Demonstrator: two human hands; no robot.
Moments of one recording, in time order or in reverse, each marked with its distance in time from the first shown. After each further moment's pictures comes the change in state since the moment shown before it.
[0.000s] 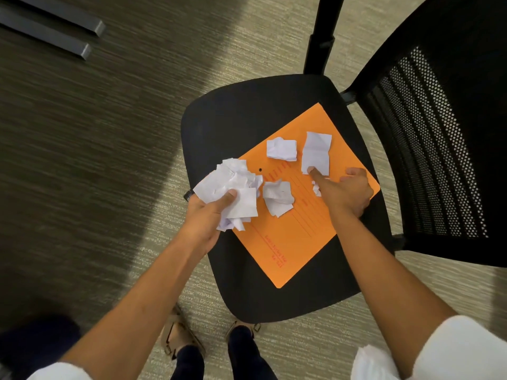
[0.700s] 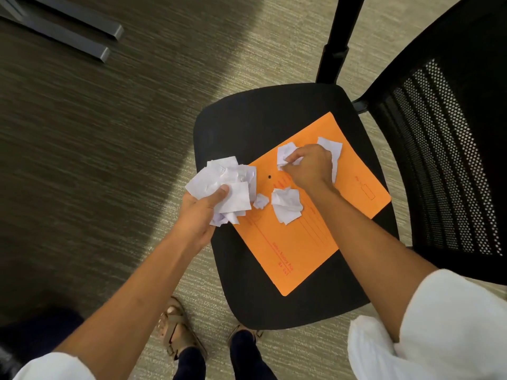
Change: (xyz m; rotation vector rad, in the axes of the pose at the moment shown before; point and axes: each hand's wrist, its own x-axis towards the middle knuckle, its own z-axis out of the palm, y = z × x) left_hand 0.005 0.023 -0.015 -0.010 0.095 0.006; right_hand -0.011 -0.067 0.047 -0.173 -0.310 -0.577
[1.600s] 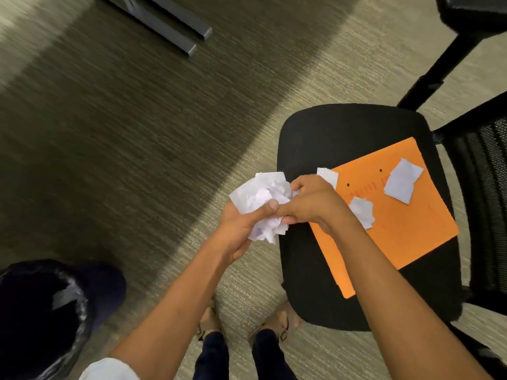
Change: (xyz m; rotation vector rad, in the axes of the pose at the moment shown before) left_hand -0.060 0.009 -0.090 -0.161 -0.168 0.055; right_hand -0.137 -0.135 0.026 0.092 -0.653 0.107
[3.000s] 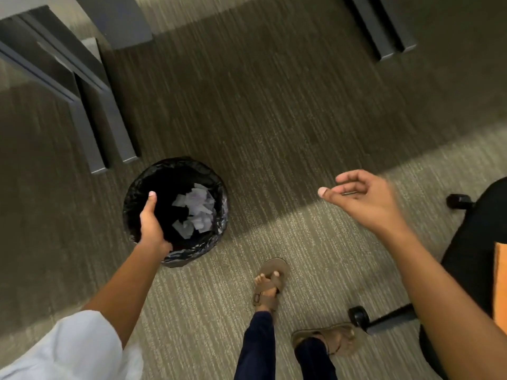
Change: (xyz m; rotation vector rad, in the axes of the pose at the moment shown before) left_hand -0.291 -0.025 -0.445 -0.640 0.937 0.143; right_hand -0.046 -0.108 0.285 -0.174 -0.146 -0.449
